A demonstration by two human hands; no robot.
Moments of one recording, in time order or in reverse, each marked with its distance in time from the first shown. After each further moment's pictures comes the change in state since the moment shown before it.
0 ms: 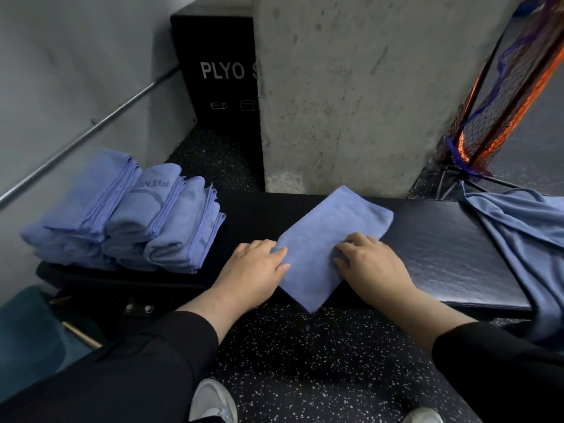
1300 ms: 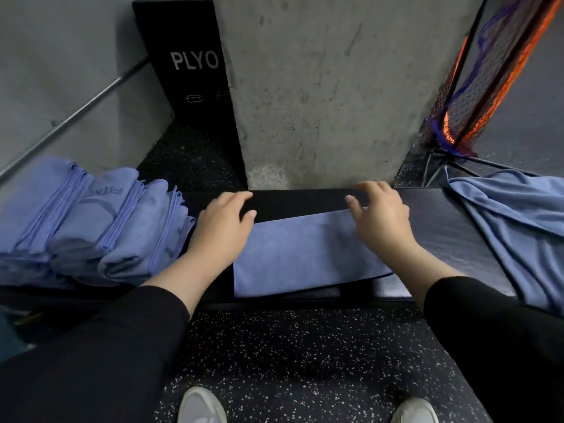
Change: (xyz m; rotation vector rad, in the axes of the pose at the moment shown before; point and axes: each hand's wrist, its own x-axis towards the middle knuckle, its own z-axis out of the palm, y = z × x) left_hand 0.065 -0.007 -0.034 -0.307 0.322 -0.218; right_hand 0.053 0.052 -0.030 0.374 0.236 0.429
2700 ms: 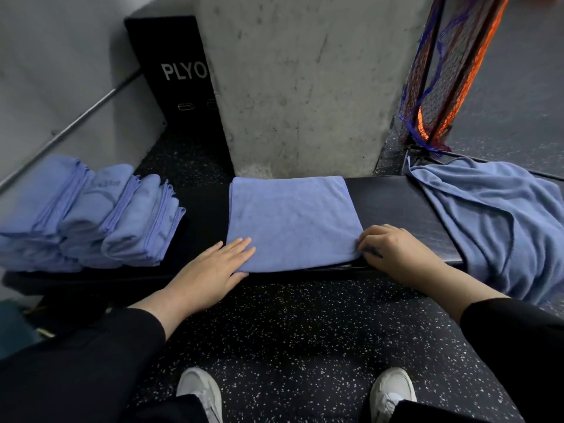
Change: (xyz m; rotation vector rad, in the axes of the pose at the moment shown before) left_hand -0.097 -0.028 0.018 0.310 -0.422 0.428; right_hand -0.079 0.112 -0.054 -0.119 -0.318 -0.505
